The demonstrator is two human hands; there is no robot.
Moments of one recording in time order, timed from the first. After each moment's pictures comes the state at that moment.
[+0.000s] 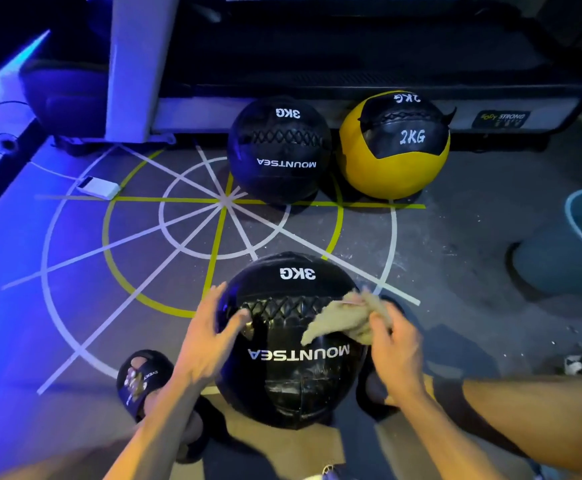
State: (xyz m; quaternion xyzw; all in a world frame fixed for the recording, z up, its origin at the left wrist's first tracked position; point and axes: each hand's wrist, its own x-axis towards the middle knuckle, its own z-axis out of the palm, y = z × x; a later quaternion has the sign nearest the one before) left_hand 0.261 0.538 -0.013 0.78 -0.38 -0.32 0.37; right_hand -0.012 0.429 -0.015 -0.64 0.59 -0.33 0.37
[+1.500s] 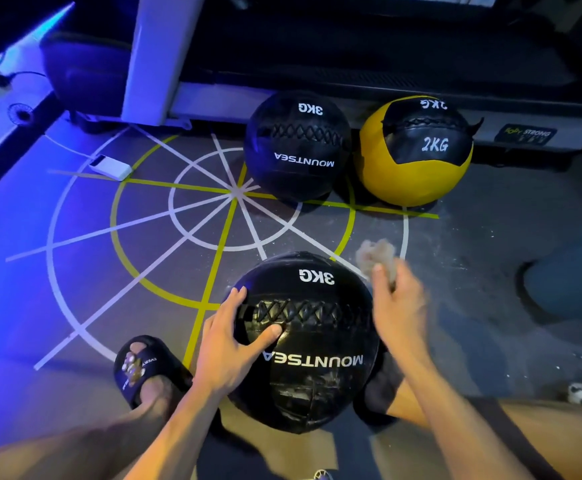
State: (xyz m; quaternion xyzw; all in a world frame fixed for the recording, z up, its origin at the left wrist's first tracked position) left_hand 0.242 0.544 -0.045 0.79 -0.37 -0.28 0.40; right_hand 0.032 0.385 0.042 -0.69 0.55 -0.35 0.31
